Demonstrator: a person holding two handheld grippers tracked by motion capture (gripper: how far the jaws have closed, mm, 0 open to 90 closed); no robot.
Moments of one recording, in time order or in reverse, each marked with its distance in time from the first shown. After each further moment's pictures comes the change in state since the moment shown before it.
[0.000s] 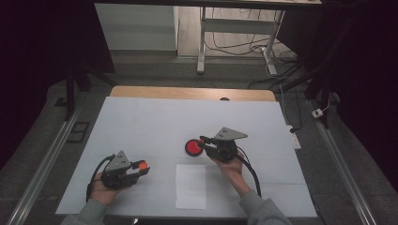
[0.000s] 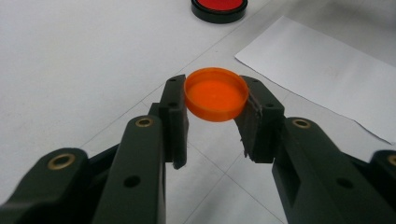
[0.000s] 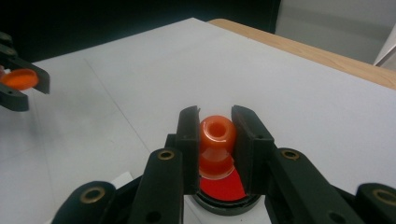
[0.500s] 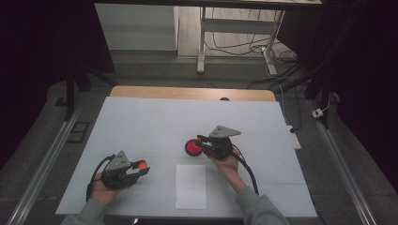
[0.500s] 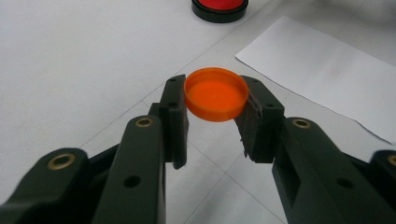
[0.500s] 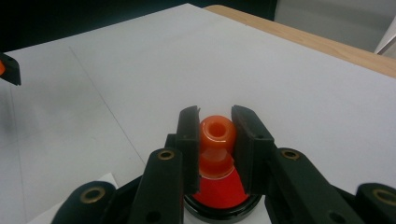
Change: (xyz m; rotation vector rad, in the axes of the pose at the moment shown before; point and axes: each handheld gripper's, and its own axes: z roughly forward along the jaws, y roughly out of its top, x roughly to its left) left arm 0.000 0.000 0.000 -0.001 0.000 -0.003; right arm -0.005 -0.003 0.021 0.045 -0.009 -0.002
